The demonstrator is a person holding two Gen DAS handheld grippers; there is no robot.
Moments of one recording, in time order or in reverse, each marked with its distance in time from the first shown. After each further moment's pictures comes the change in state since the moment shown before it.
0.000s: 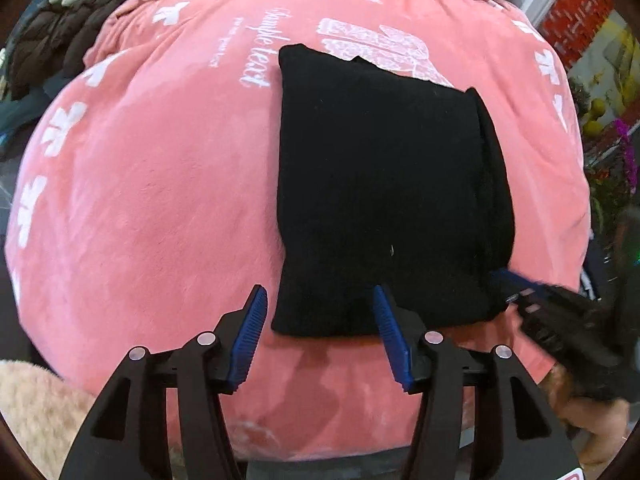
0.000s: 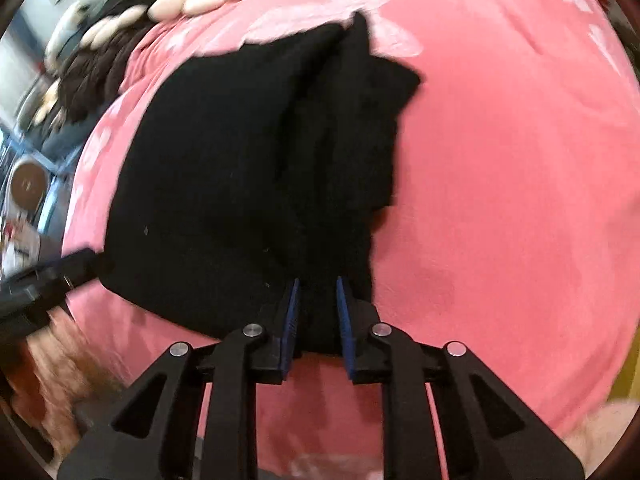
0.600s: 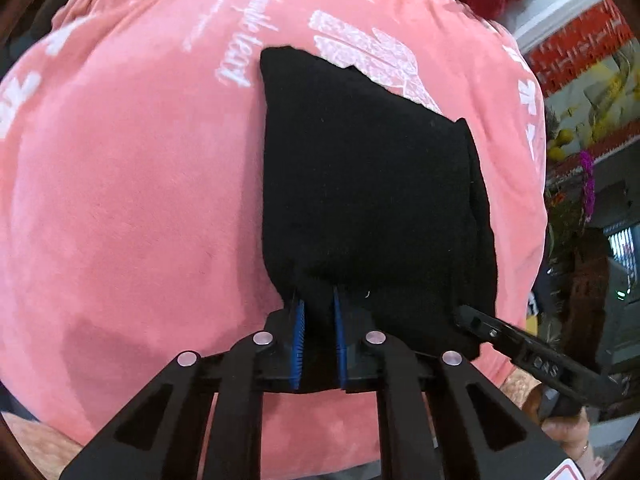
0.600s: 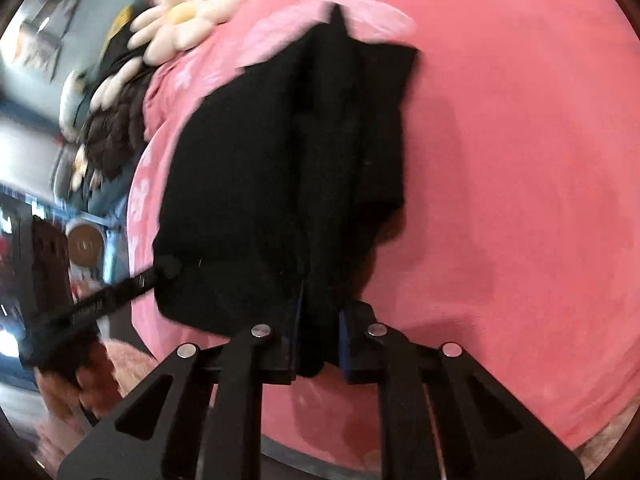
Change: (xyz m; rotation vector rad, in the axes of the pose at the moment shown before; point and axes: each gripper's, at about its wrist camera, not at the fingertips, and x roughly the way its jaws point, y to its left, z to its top) left arm 0.029 0.029 0.045 -0.076 0.071 -0.242; right arm 0.022 -0.008 0.010 0.130 0.085 0.254
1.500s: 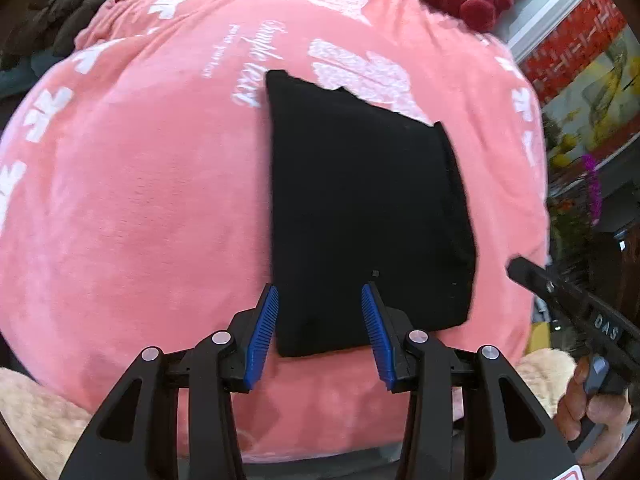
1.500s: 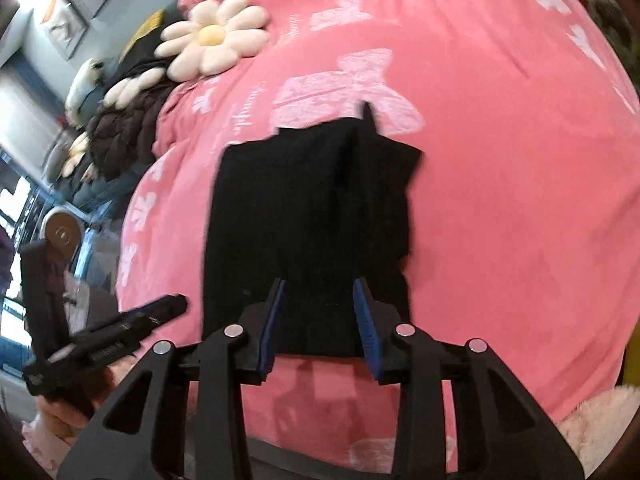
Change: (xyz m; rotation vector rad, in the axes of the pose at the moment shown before) left arm -0.032 -0.027 -0.036 -0.010 -0.114 0.034; right arm -0.067 0.043 0.019 -0.091 -0.179 -0.041
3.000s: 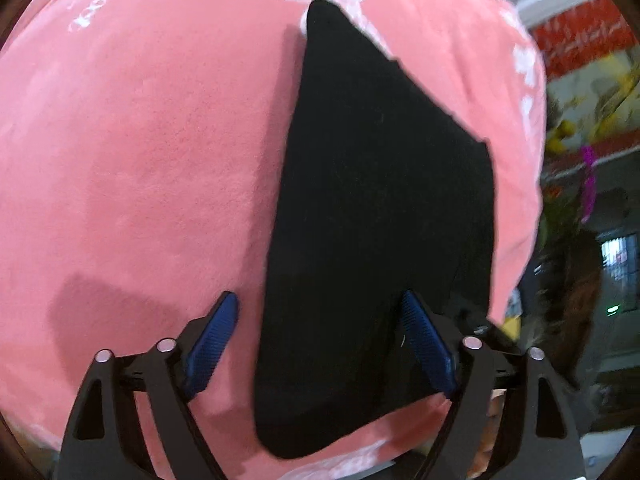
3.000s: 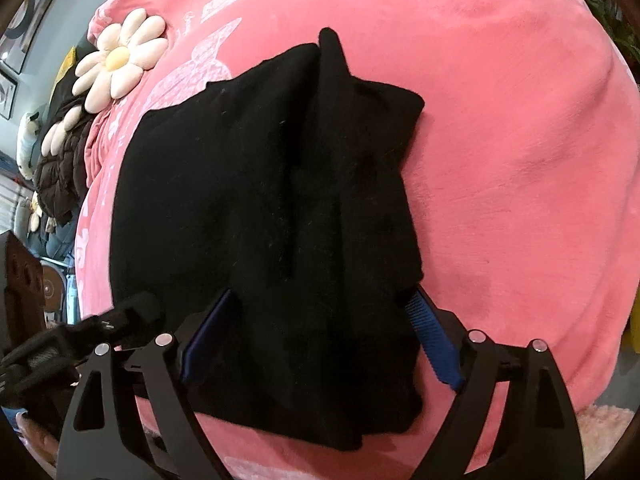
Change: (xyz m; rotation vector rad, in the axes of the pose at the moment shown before) left arm 0.121 -0.099 0.021 -0.083 0.177 -0.103; right arm 0.036 -0.176 -0.040 0.286 0.094 -0.102
